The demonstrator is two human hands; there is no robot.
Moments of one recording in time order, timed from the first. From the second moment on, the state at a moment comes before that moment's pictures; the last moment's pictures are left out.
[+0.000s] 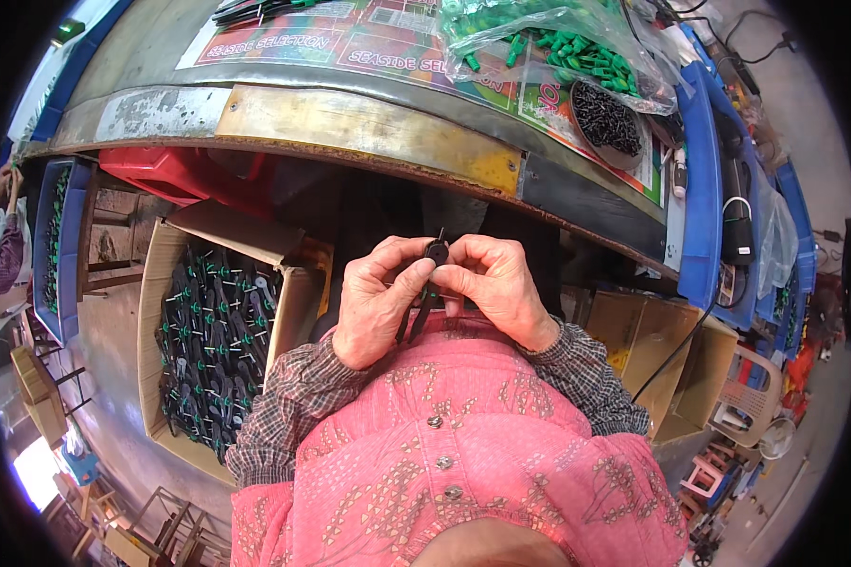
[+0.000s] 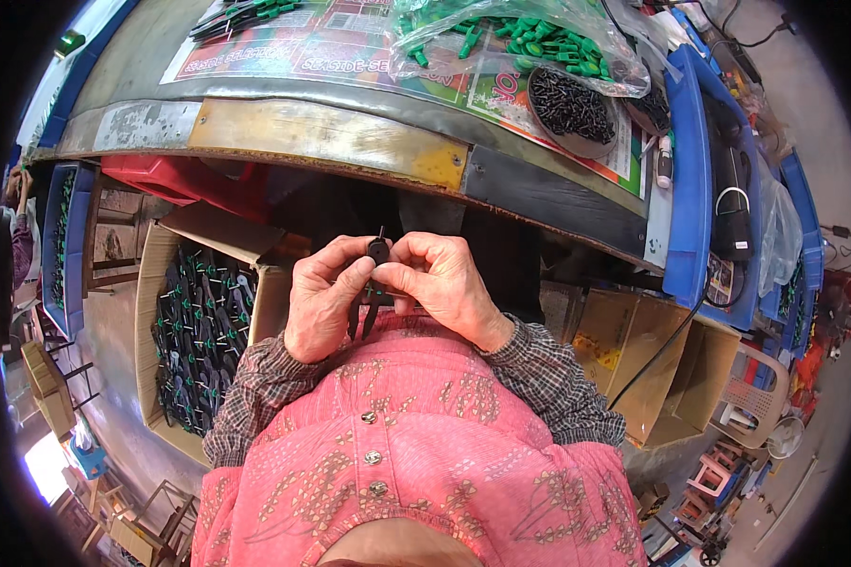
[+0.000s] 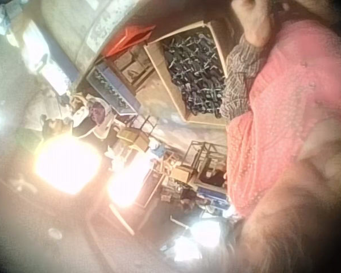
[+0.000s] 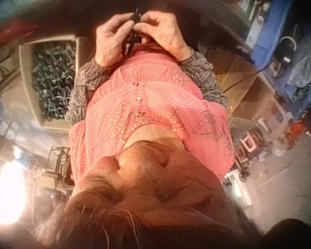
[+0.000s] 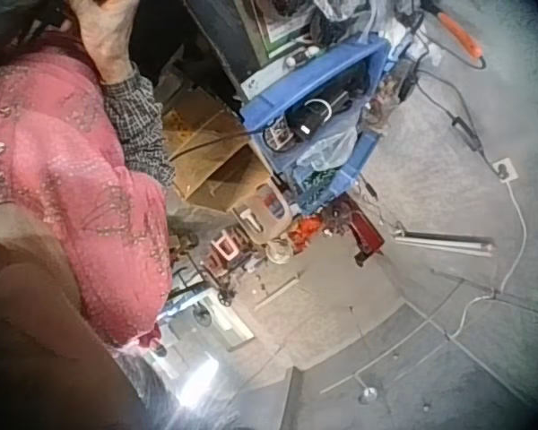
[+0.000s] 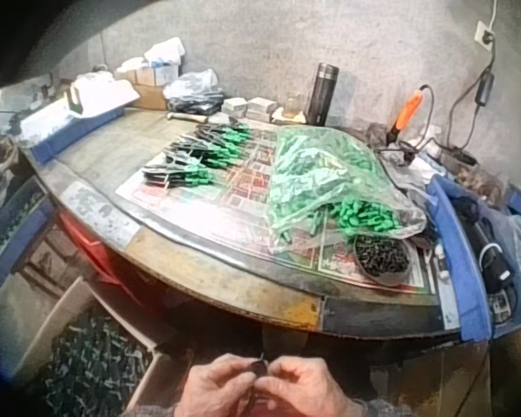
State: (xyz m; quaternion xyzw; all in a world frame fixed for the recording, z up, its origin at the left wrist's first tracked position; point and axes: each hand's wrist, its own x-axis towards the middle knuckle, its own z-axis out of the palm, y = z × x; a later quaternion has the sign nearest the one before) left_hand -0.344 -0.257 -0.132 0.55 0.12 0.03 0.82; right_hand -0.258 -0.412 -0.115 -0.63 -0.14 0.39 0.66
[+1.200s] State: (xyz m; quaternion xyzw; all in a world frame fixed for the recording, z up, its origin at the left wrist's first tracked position) left_hand -0.342 -0.255 -0.127 0.67 0.07 0.07 0.74; right_hand -0.236 -0.408 -0.116 -0.58 -0.23 0.34 0.71
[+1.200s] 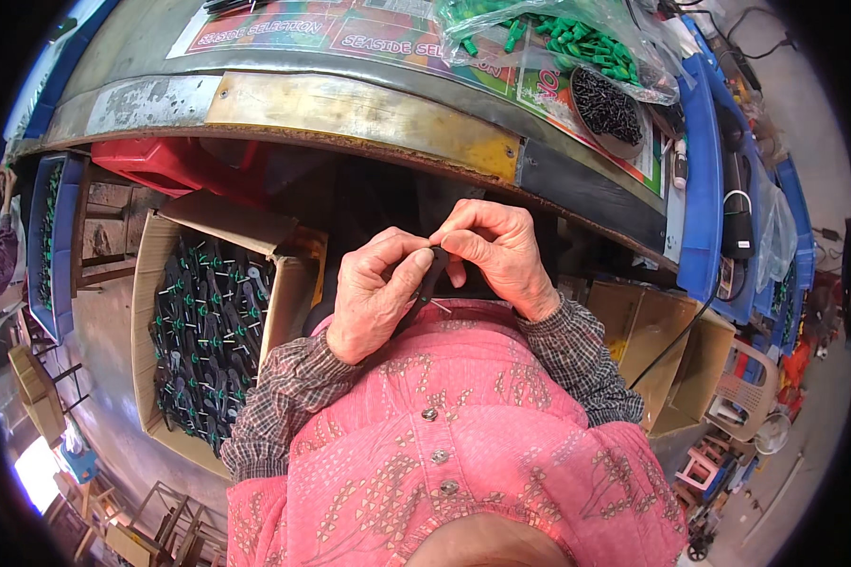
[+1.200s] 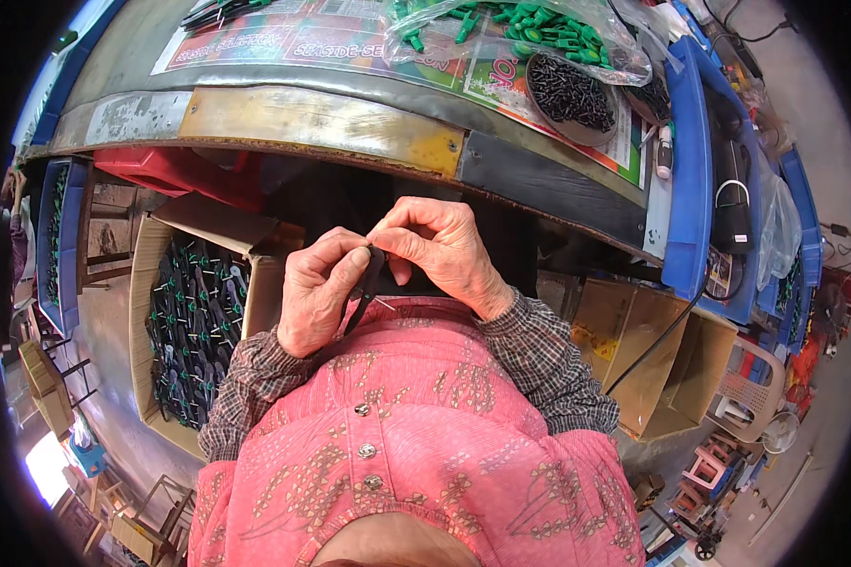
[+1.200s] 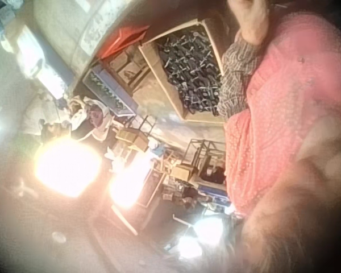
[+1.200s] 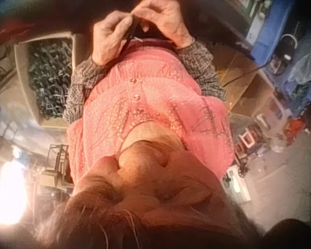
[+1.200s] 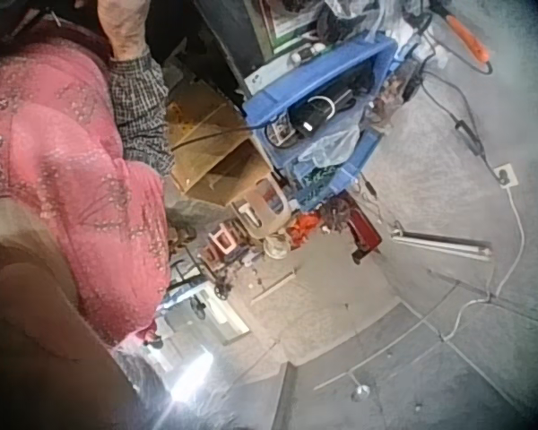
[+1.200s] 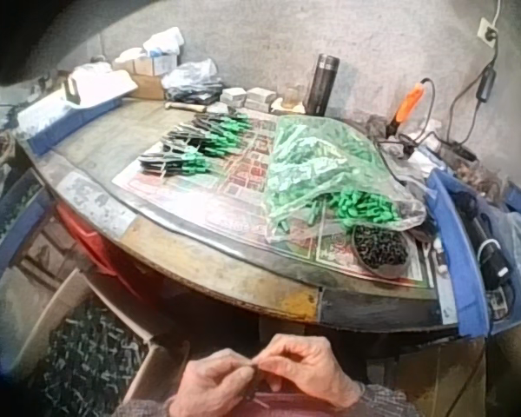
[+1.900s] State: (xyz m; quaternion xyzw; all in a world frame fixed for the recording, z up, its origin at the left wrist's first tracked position) left_hand -0.342 -0.255 -0.127 0.66 0.11 0.10 0.74; right_hand -0.236 -0.409 -0.107 -0.62 -0.22 0.35 0.66
